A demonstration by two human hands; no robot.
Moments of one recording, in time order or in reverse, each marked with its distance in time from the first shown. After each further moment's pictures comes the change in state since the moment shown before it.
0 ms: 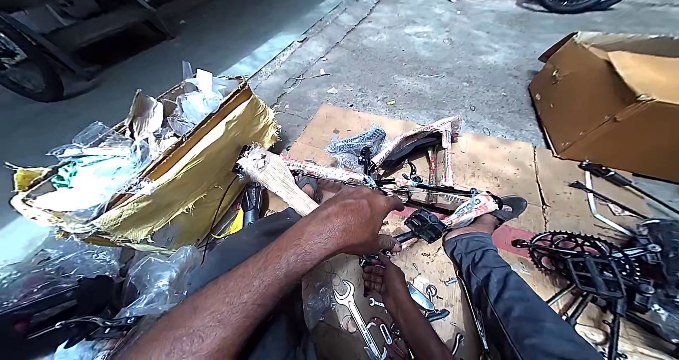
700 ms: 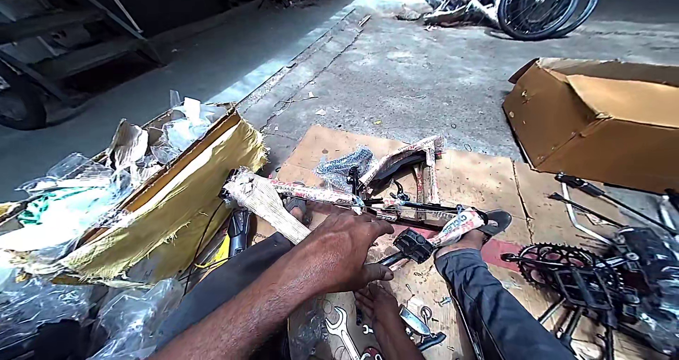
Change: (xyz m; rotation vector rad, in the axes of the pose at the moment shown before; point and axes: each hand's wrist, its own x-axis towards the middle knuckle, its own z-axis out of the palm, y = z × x) left_hand -0.006 0.005 0.004 -0.029 0.093 0.033; right_hand 0.001 0.013 0.003 0.178 0.128 -0.090
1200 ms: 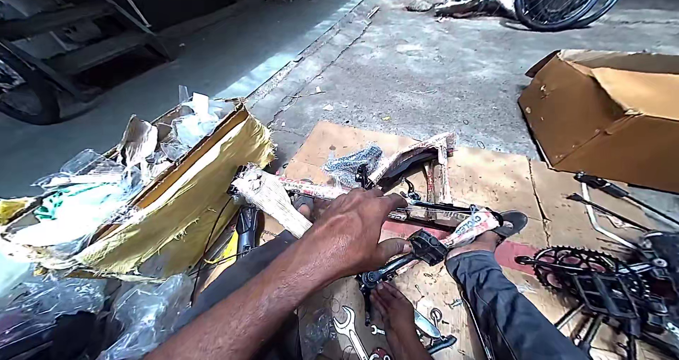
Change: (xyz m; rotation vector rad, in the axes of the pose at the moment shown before) left_hand 0.008 -0.009 -0.019 -0.040 0.200 -0.048; right_hand 0.007 0.009 -0.010 0.100 0.017 -0.134
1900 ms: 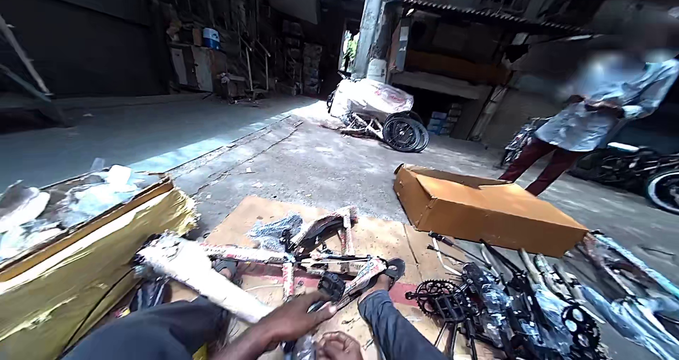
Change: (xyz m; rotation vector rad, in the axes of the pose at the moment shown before) left_hand -0.037 0.051 0.099 -0.782 -0.324 -0.163; right_hand -0.071 -0.061 -0.073 -0.393 -0.273 -0.426
